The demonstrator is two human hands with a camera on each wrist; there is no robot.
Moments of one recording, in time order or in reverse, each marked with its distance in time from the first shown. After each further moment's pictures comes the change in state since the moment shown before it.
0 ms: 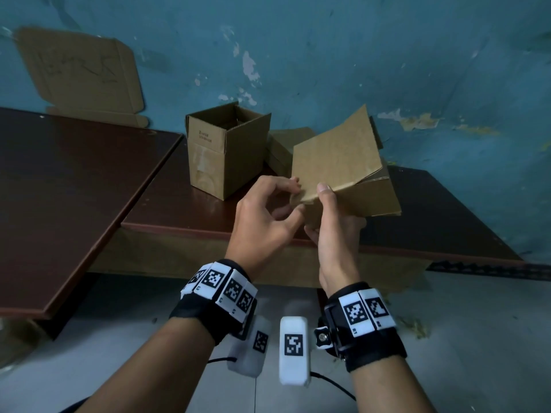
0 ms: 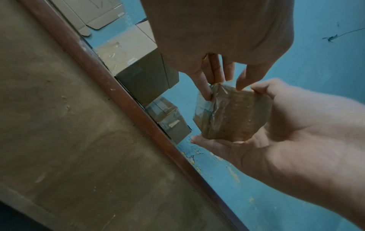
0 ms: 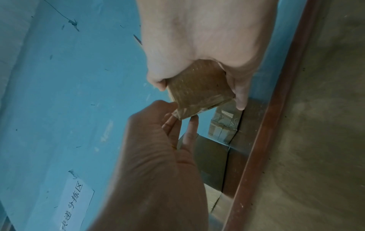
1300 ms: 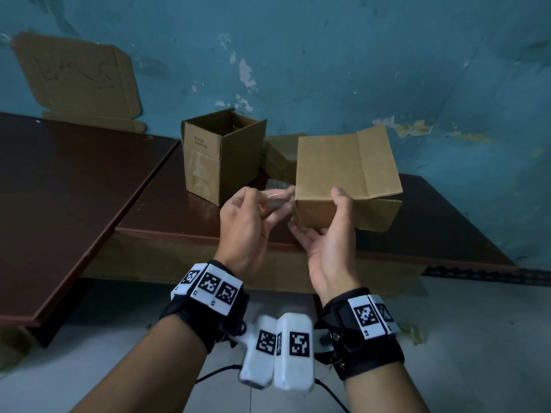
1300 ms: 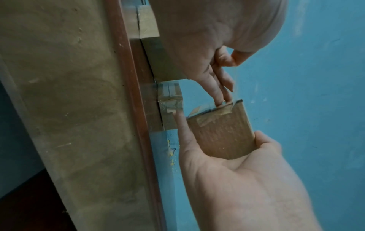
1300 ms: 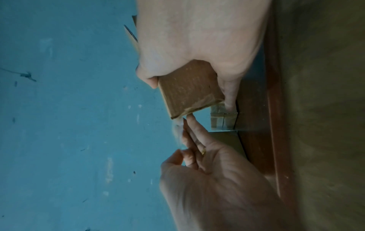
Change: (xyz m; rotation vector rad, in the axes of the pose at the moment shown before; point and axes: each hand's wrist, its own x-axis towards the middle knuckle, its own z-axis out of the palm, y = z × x) left_hand 0.015 0.012 0.007 -0.760 0.275 -0.480; right_hand 0.001 -0.010 -0.003 0.395 -0.144 0.146
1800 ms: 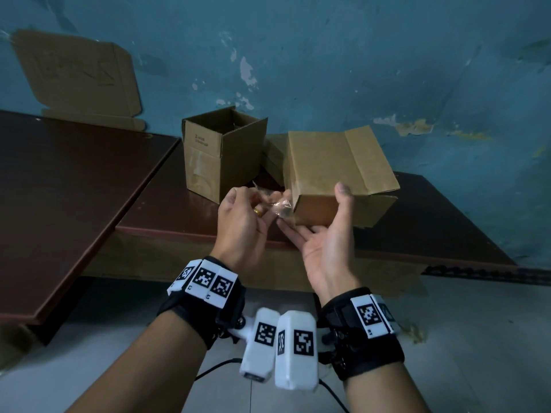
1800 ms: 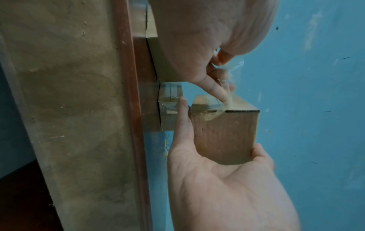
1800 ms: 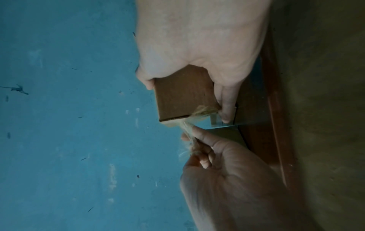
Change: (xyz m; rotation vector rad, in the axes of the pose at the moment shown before) left_hand 0.008 0.002 -0.001 -0.156 0.142 -0.084; right_hand -0.002 0.000 0.004 0.064 -0.088 0.081
